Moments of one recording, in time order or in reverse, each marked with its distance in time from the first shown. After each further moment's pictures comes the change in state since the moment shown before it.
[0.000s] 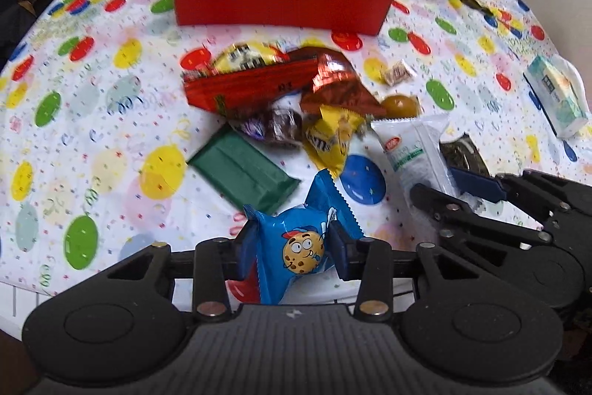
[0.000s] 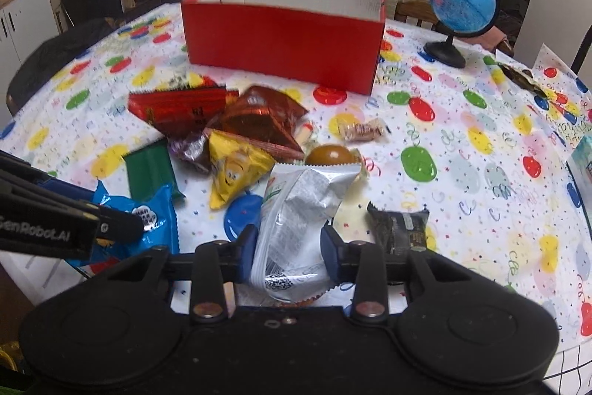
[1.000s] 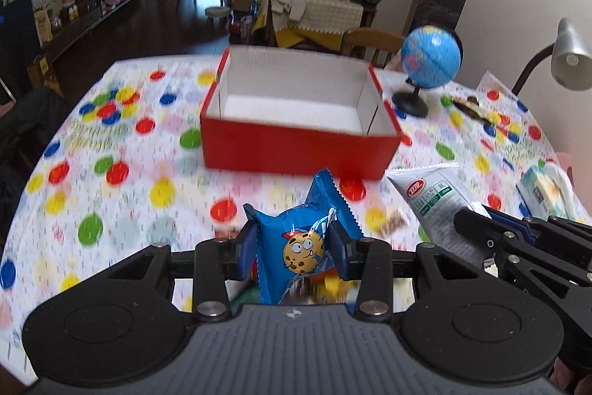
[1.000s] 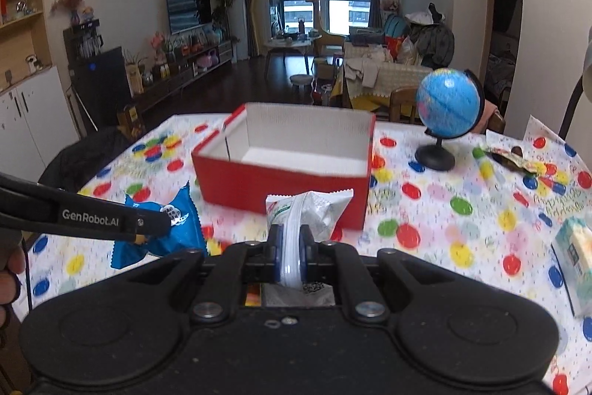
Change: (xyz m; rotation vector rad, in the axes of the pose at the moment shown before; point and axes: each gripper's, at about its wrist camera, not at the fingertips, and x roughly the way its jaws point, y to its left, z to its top) left arm -0.075 0.008 0.094 -0.032 -0.270 0.028; right arm -0.064 -0.017 0.099 0.069 -0.247 0.035
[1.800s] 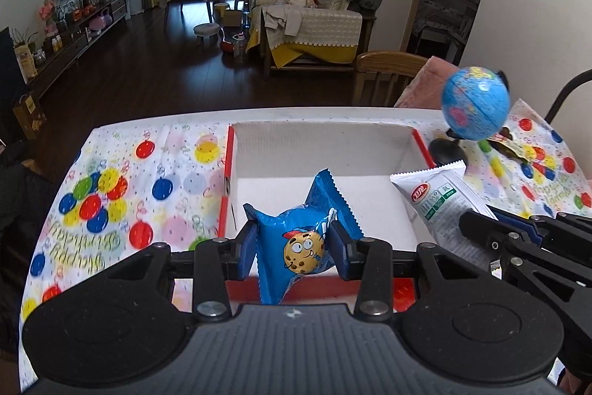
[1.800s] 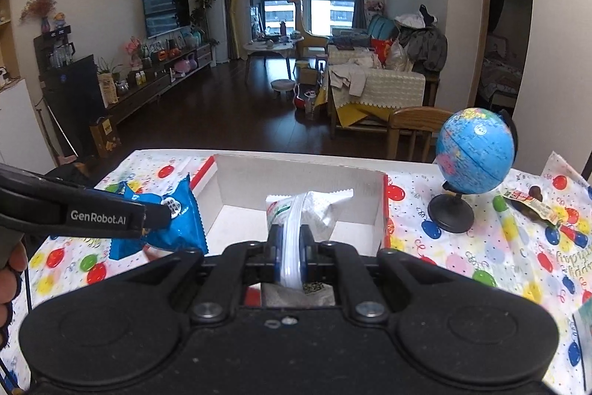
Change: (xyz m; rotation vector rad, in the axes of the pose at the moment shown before) left arm 0.111 0.045 0.140 0.085 0.000 0.008; right arm 0.130 0.001 0.095 0.021 0.011 -0.064
